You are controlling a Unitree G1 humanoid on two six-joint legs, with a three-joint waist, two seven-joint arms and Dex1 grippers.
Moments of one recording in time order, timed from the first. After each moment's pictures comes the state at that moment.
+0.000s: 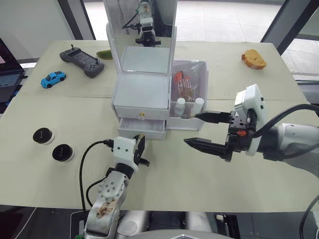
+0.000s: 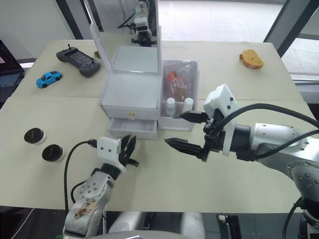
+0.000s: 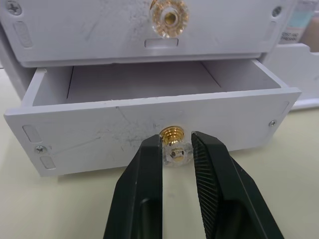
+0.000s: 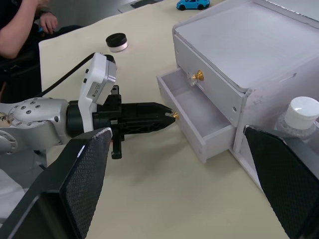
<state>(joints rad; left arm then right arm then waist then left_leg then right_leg) 0.24 0.10 -0.20 -0.60 -0.05 0.40 -0.12 -0.37 -0.97 -0.15 -0.69 1.26 0.96 0.46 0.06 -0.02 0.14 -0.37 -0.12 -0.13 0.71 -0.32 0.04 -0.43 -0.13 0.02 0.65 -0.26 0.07</state>
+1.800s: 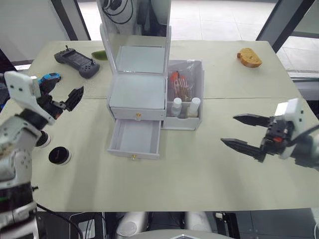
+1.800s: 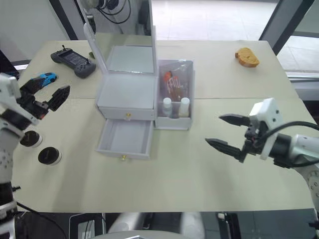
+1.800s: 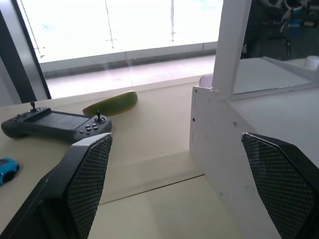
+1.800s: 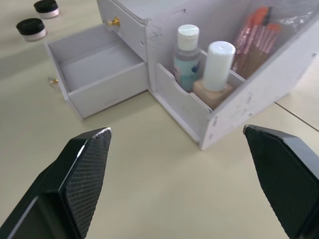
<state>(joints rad) -0.35 0.81 0.37 0.05 -0.51 0.35 -0.64 0.07 -0.95 -0.49 -0.53 0.77 0.66 0.92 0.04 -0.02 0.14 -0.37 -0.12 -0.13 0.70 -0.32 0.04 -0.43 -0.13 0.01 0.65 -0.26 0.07</state>
